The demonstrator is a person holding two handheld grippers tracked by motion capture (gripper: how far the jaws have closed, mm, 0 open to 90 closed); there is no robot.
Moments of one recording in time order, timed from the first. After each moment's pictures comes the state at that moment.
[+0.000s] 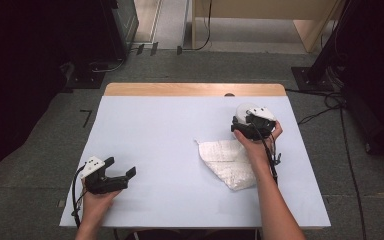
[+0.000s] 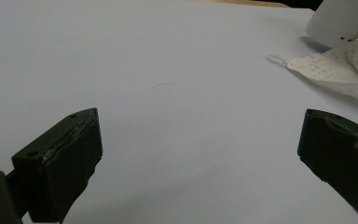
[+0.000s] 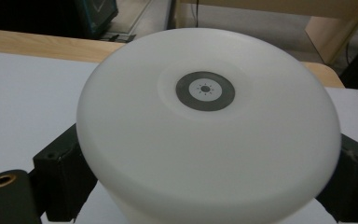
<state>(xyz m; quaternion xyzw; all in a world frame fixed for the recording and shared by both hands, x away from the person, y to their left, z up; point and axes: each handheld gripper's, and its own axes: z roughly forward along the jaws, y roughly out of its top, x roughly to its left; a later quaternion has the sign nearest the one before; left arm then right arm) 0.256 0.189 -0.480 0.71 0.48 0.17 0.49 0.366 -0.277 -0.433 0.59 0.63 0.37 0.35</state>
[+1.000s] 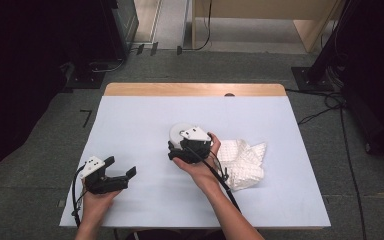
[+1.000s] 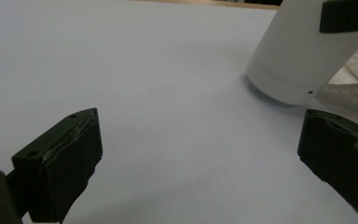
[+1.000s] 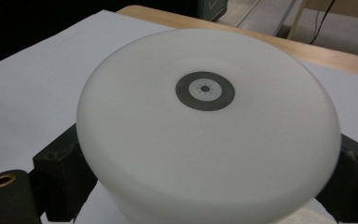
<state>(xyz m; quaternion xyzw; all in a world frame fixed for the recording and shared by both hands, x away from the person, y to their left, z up) 0.256 0.189 -0.477 0.71 0.47 0.17 0.50 0.310 -0.105 -0.442 0.47 0.72 0.44 0.25</state>
